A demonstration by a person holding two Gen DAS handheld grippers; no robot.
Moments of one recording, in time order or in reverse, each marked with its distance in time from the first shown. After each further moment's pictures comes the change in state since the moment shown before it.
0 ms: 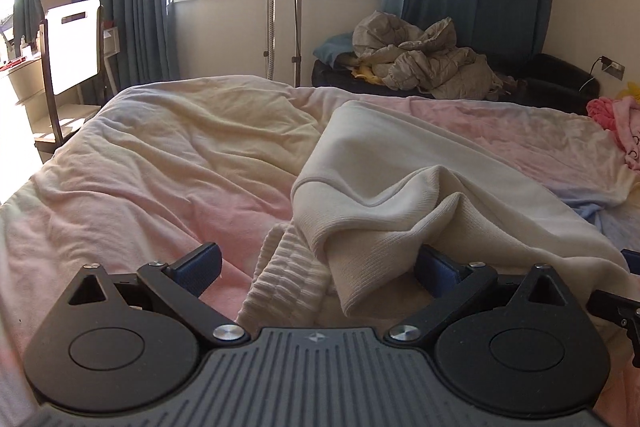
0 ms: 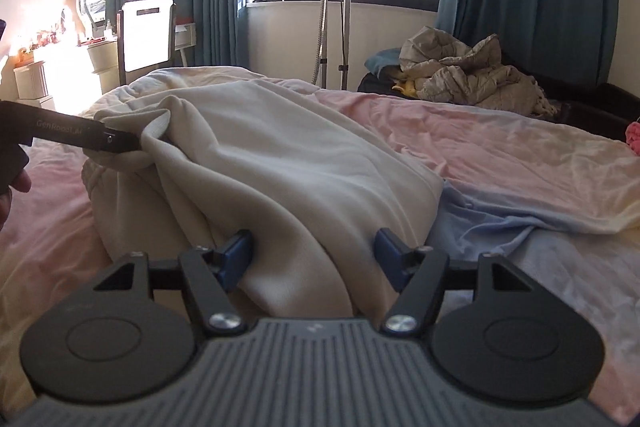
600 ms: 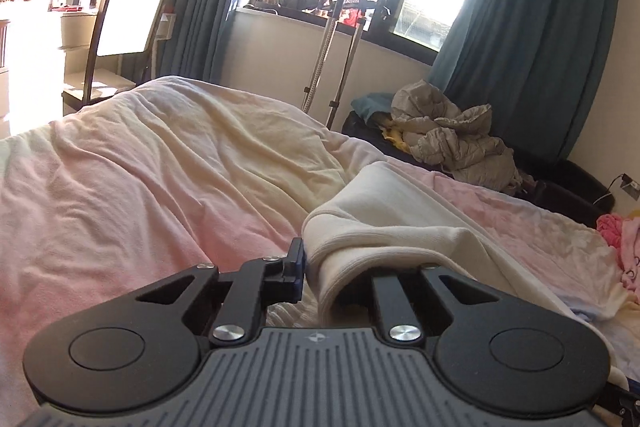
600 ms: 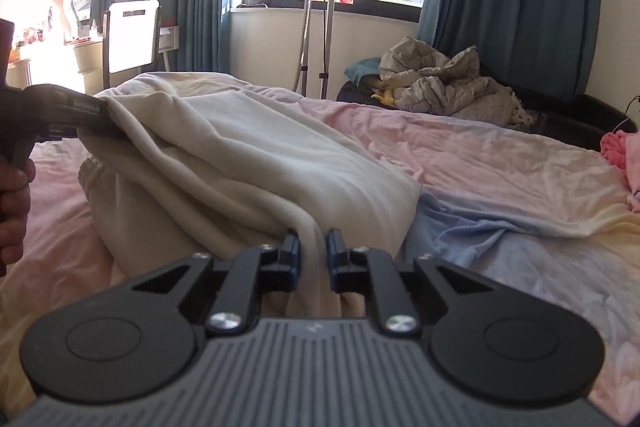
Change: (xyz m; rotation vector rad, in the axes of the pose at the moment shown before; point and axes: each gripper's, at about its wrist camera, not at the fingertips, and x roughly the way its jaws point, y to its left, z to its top) left arm -0.012 0.024 0.000 -0.351 -0.175 0.003; right arm -0.029 0.009 0.002 -0.010 -0.014 -0.076
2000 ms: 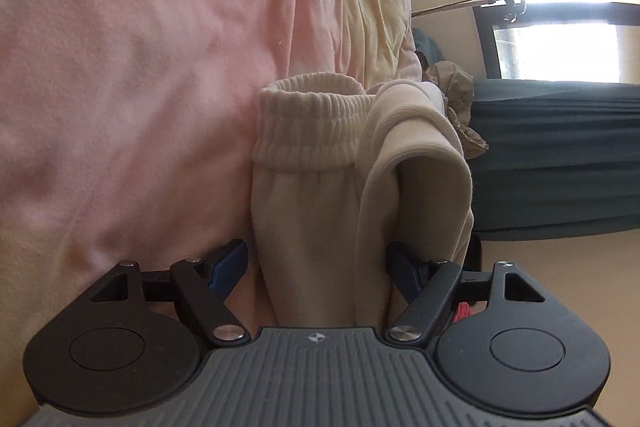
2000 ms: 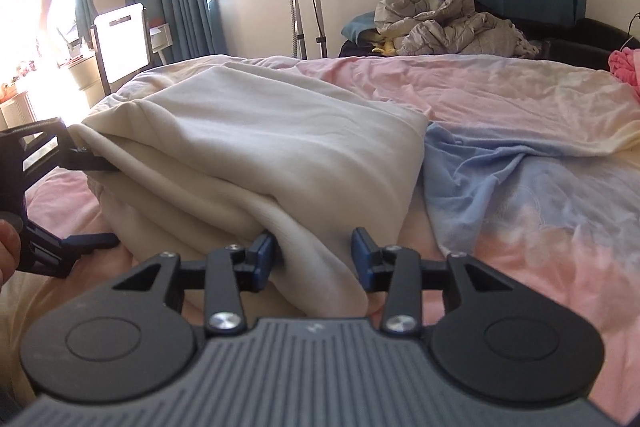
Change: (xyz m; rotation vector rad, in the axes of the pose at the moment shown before) left arm 0.008 0.077 -0.073 -0.895 0.431 -0.207; right arm 0.012 -0.017 -0.015 0.229 0.110 0.081
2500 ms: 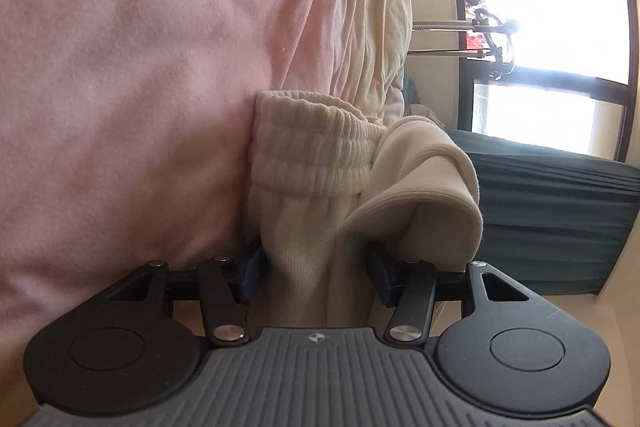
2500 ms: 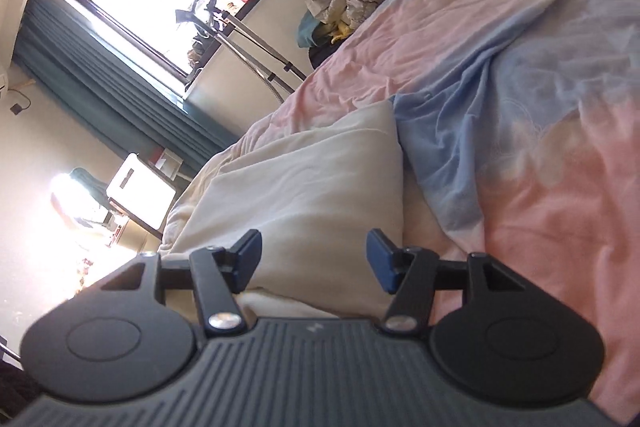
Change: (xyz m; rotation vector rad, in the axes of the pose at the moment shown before) left arm 0.020 0.019 -0.001 -0.138 -0.064 -0.179; right arm 0.001 -0.092 0.022 0.707 -0.008 0.207
